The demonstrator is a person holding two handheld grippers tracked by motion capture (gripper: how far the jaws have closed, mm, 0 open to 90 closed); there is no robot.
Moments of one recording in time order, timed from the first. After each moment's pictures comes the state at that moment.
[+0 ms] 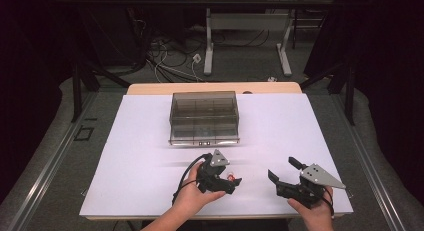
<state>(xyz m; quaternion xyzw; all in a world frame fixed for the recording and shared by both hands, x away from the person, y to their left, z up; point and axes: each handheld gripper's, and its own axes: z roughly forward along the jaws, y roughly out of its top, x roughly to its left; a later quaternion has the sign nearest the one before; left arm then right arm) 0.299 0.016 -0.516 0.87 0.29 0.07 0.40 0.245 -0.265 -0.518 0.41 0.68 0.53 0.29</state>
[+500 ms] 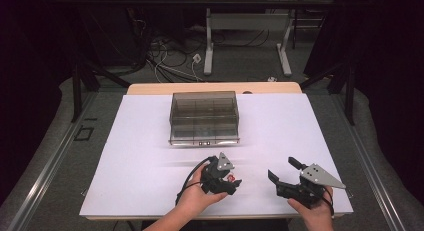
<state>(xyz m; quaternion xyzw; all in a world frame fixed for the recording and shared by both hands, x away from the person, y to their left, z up) 0.299 0.005 -0.527 0.88 0.28 0.09 0.37 0.244 -0.265 -0.518 0.41 0.68 0.53 0.28</state>
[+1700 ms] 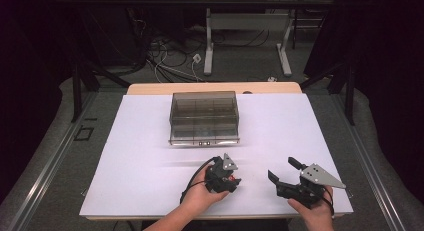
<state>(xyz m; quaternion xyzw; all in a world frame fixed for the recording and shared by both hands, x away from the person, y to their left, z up) 0.309 -0.004 -0.544 0.90 0.27 0.08 0.34 0.245 -0.265 -0.518 0.41 0.69 0.53 0.28</state>
